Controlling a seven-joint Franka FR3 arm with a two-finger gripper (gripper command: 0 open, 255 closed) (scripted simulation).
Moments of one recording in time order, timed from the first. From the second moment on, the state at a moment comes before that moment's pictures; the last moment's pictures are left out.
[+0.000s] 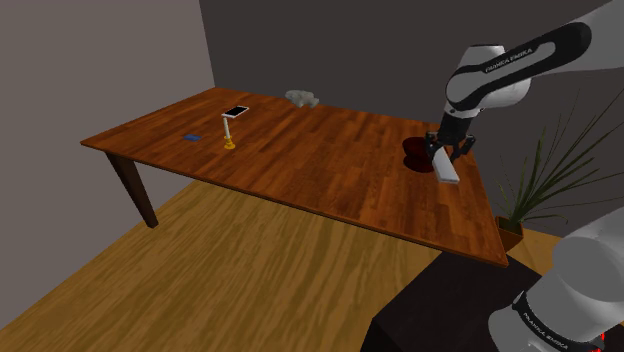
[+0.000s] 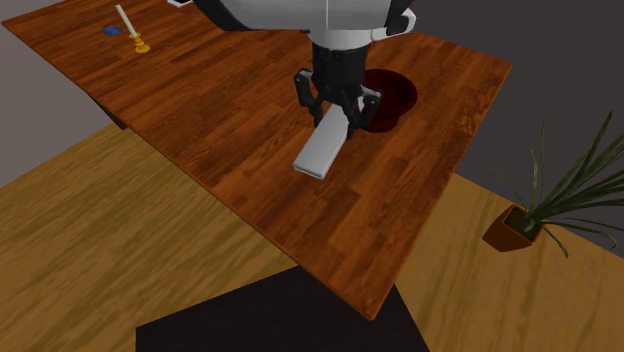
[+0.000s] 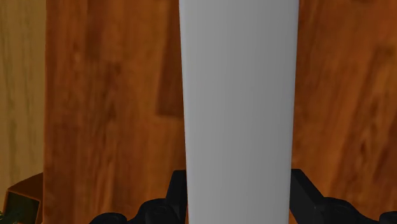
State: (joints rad) arm -0.38 -0.21 -0.09 -2.45 -0.05 2.23 0.40
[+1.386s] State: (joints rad) arm -0.51 0.55 -0.16 -1.43 0.07 1.97 0.15
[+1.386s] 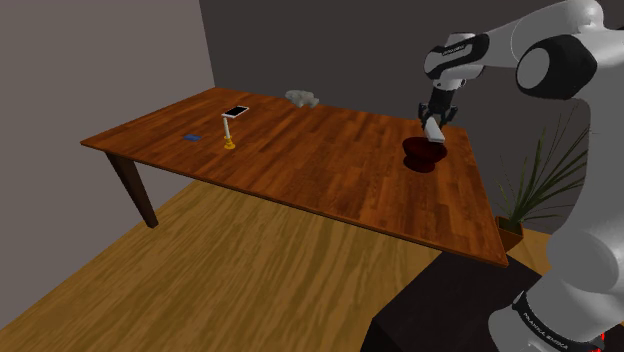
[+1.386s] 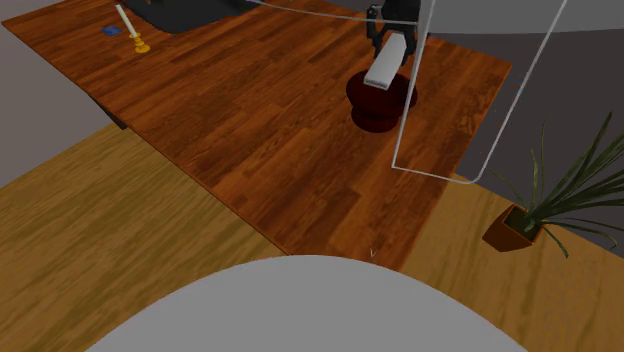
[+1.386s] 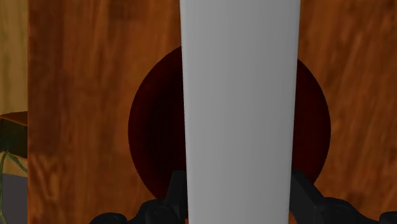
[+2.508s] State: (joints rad) arm -0.52 0.63 -0.15 -1.47 0.08 2.10 0.15
